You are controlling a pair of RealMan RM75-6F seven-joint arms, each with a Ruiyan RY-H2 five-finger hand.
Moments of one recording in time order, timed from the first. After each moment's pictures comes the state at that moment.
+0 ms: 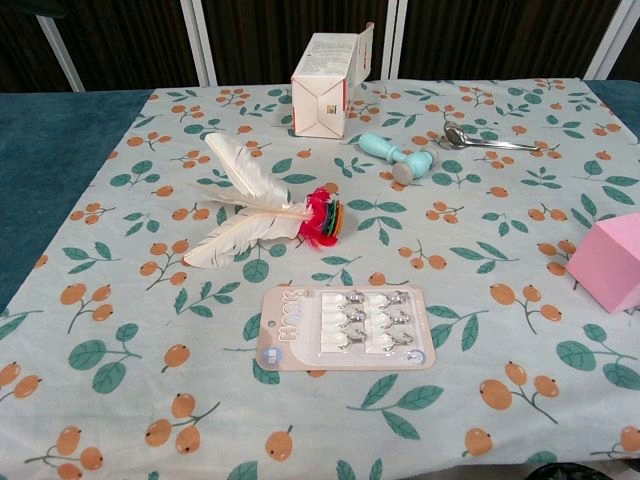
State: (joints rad) left arm -0.68 -0.85 -0.25 -2.03 1.28 0.99 0.27; right arm 0.08 -1.24 0.08 -1.52 -1.55 1.57 -0.08
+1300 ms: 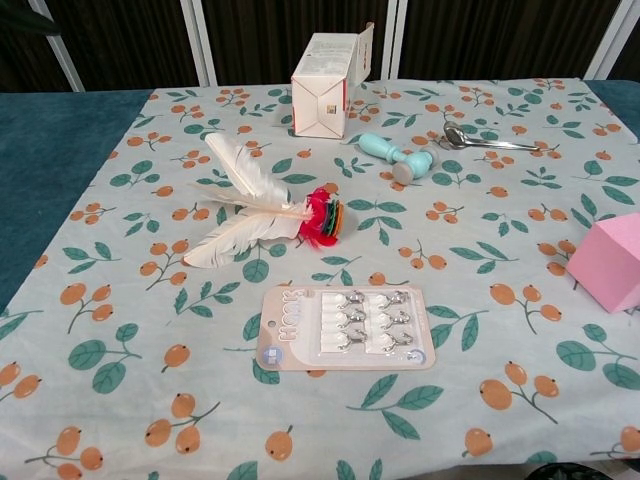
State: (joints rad) left arm -0.67 -0.86 -0.21 -2.02 1.30 1.00 0.27; right arm 0.07 -1.23 0.08 -1.53 -1.56 1.58 -0.09
